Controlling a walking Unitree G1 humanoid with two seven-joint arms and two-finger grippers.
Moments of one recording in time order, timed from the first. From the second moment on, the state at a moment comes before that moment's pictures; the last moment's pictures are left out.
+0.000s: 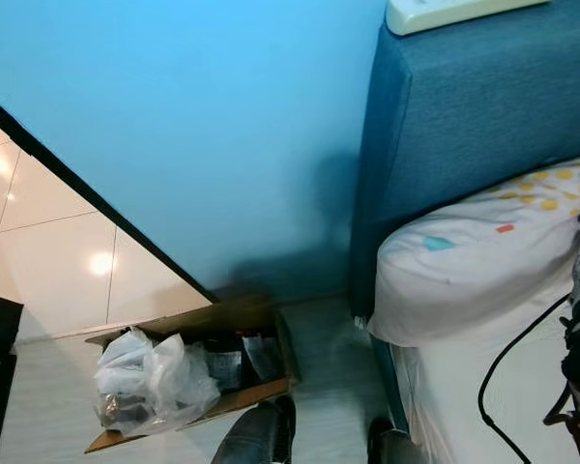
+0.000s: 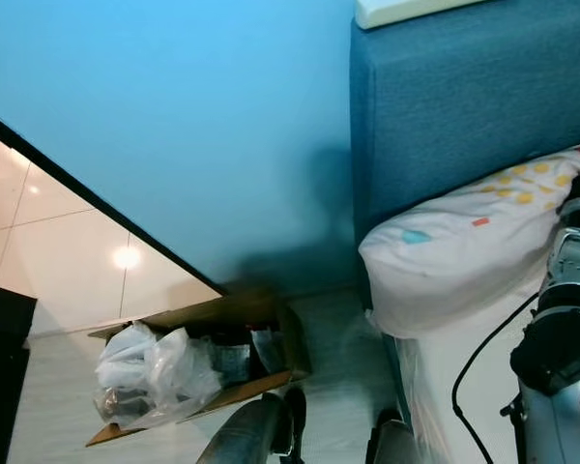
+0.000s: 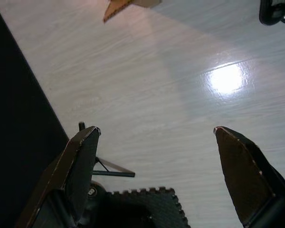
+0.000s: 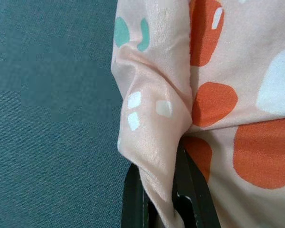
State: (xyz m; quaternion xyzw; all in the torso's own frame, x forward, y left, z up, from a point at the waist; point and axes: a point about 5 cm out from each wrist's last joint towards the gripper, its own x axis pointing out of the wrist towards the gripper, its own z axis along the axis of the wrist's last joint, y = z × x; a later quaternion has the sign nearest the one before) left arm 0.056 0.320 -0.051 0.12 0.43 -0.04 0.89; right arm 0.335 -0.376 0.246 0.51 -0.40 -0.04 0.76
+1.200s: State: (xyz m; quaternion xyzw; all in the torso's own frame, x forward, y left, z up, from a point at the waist) left arm 0.084 0.298 -0.066 0.10 0.45 -0.03 0.89; right arm 0.169 -0.398 0.007 0.27 0.15 -0.51 0.81
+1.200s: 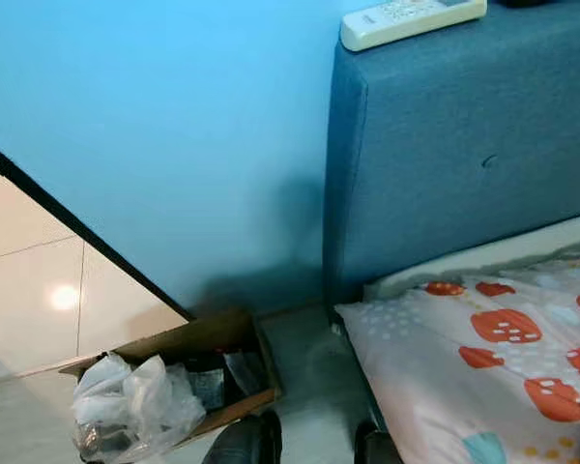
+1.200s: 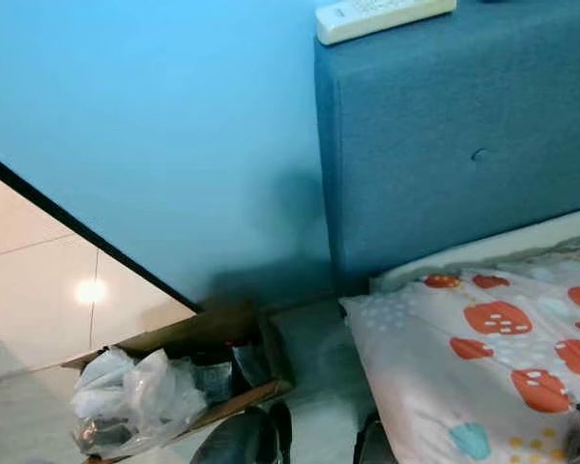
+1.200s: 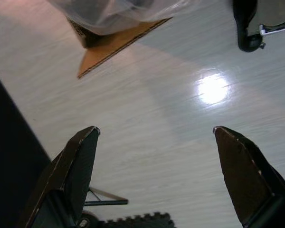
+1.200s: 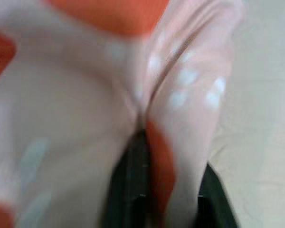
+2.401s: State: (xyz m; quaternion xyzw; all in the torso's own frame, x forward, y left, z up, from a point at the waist) left arm 0.138 0.238 -0.089 0.04 0.47 0.00 0.88; right arm 0.314 -0.308 0.077 0.16 0.08 -0.18 0.97
